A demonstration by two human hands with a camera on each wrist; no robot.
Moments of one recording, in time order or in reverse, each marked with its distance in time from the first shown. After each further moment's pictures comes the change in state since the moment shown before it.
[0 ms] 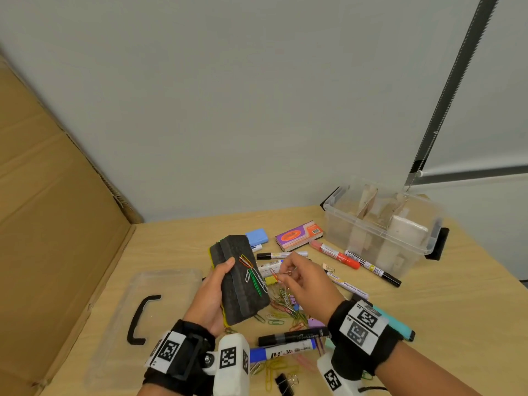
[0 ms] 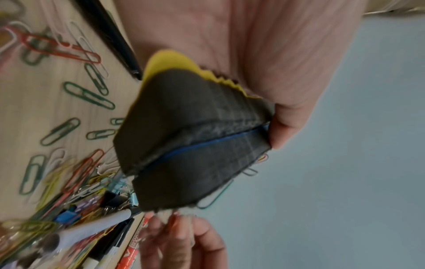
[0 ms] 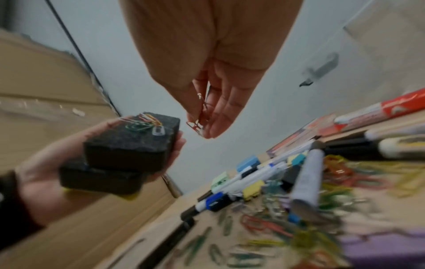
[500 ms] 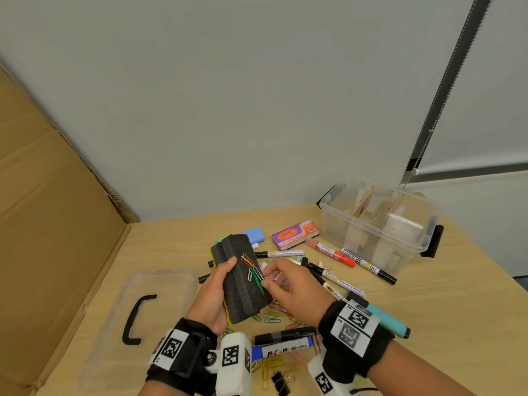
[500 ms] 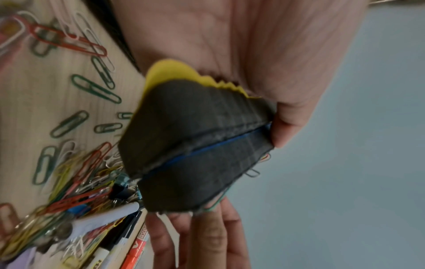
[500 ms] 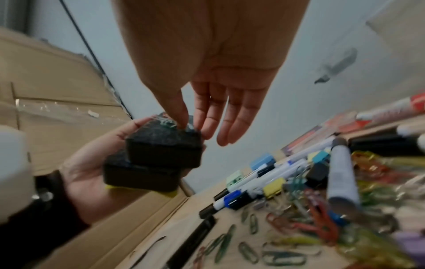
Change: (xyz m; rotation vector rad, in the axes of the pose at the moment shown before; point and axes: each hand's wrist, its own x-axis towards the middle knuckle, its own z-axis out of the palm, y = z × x) left_hand 0.002 -0.005 0.007 0.015 -0.023 -0.045; right_hand -0.005 -0.021 0.004 -0.051 -0.079 -0.042
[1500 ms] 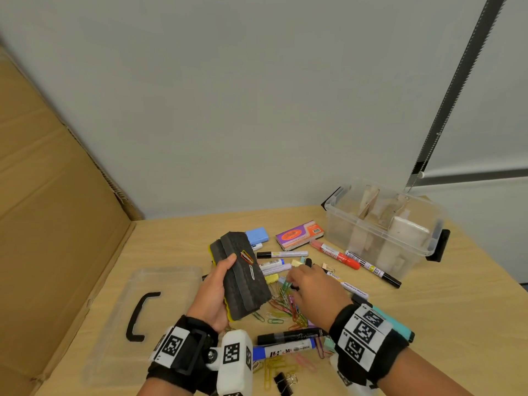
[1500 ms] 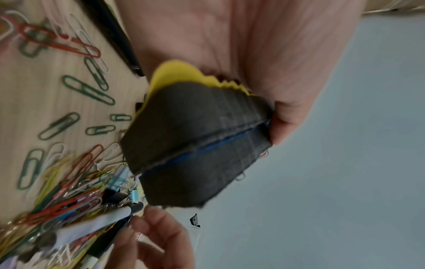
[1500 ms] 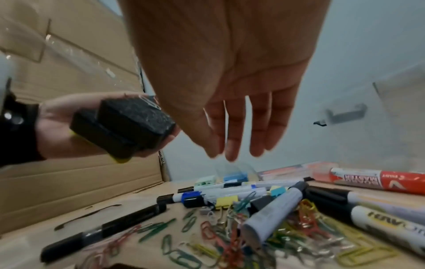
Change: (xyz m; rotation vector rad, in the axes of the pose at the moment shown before) left_hand 0.003 0.003 -0.007 -0.040 0.019 0.045; right_hand -0.004 0.024 -0.008 -0.537 -0.039 0.003
